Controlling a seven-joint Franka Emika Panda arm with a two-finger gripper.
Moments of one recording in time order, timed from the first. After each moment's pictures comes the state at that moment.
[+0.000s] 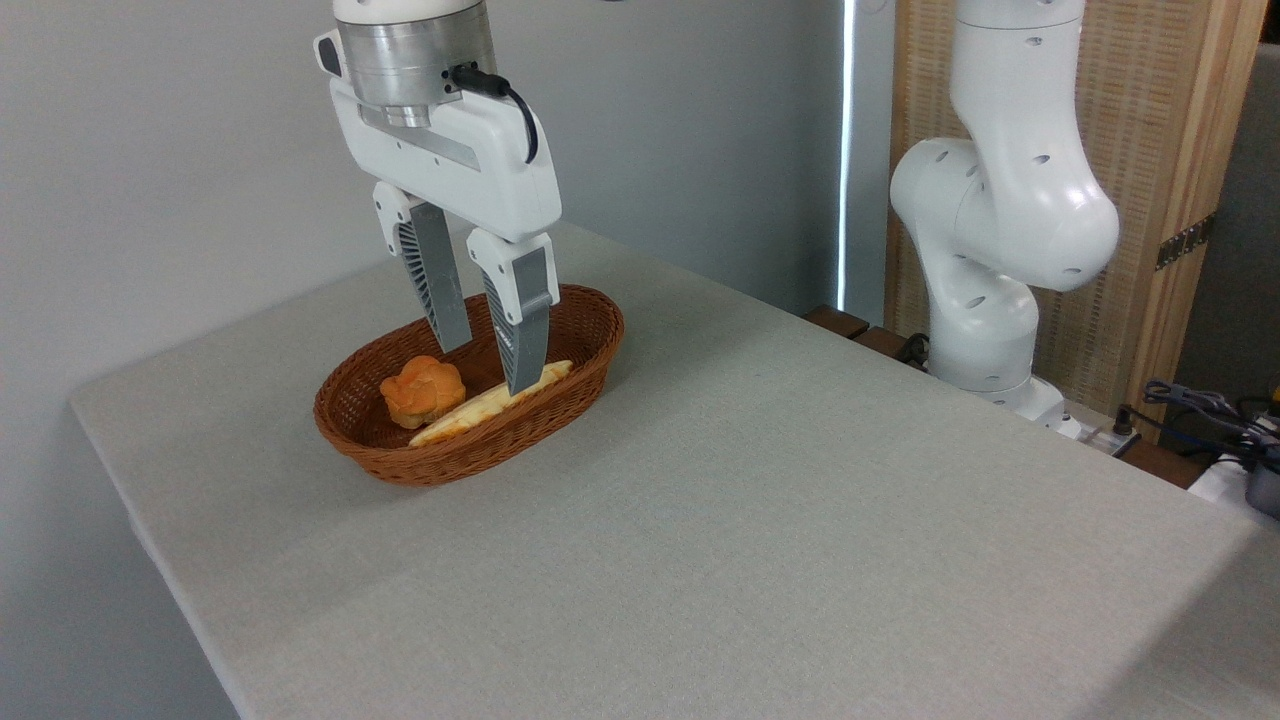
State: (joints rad) arm -0.19 0.00 0.10 -1.64 -0.04 1.67 0.64
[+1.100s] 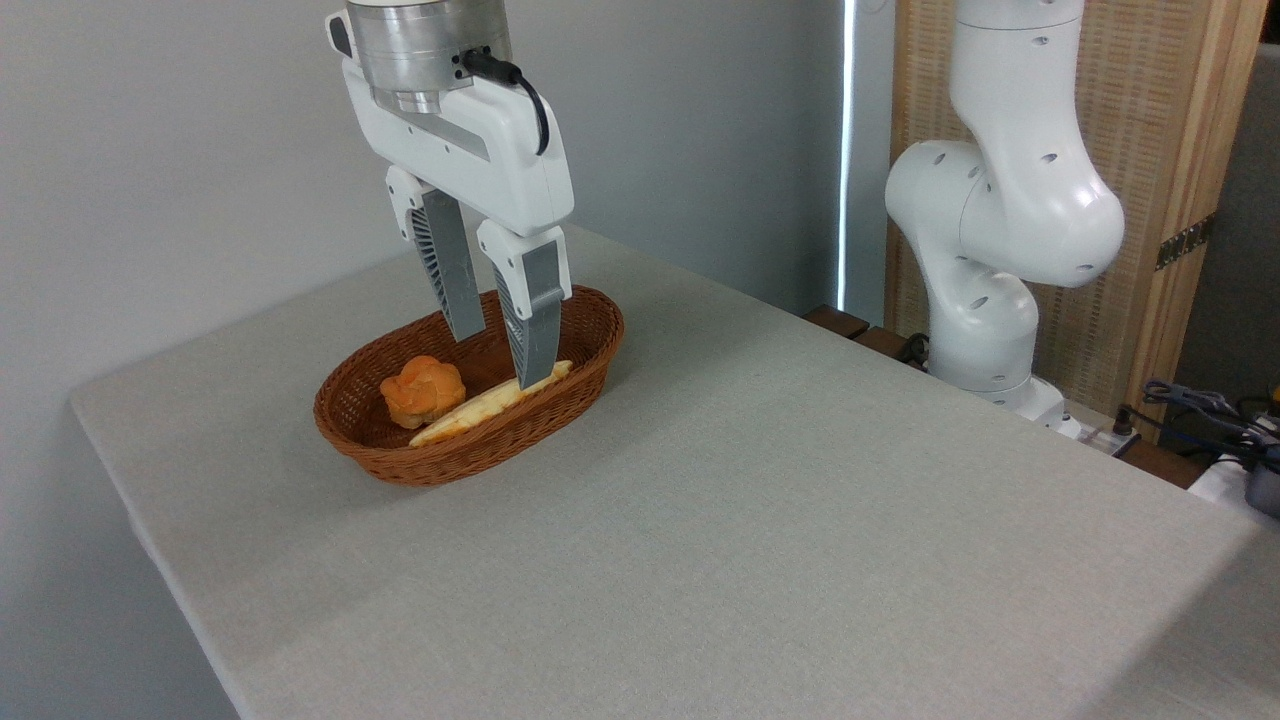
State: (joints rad) arm -0.08 0.00 0.03 -1.59 -0.07 1.61 0.73
